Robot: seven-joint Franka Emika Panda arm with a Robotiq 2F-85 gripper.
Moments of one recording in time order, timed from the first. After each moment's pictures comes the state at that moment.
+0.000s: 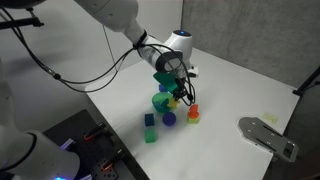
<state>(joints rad) -0.12 0.42 -0.06 -2.10 0.04 2.50 -0.01</state>
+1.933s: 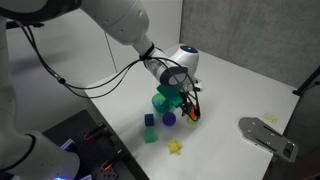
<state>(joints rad) -0.19 0.49 -0.05 -2.10 0.03 2.51 -0.09</state>
